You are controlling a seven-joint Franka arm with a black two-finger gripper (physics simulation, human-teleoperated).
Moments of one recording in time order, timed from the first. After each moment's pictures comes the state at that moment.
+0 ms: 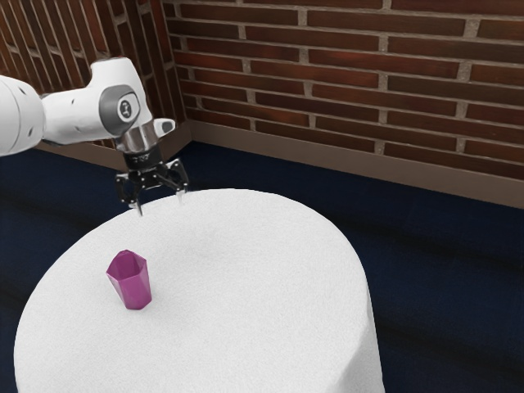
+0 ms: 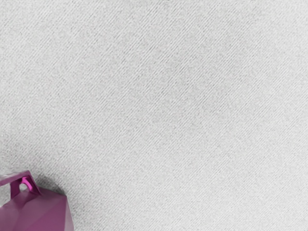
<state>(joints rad) -0.19 0.29 0.40 -1.76 -0.28 1.89 -0.40</state>
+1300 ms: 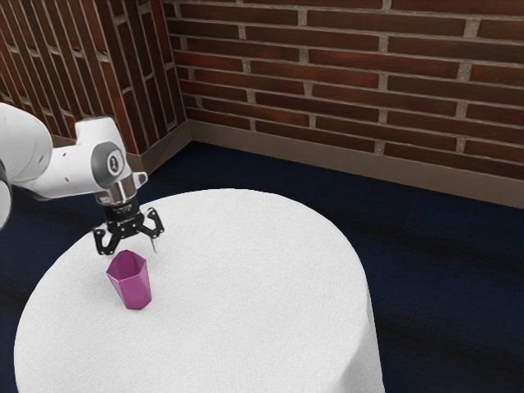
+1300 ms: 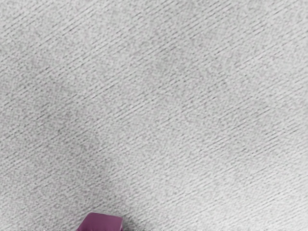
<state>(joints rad) -0.18 0.36 0.48 -1.98 -0.33 2.07 -0.54</state>
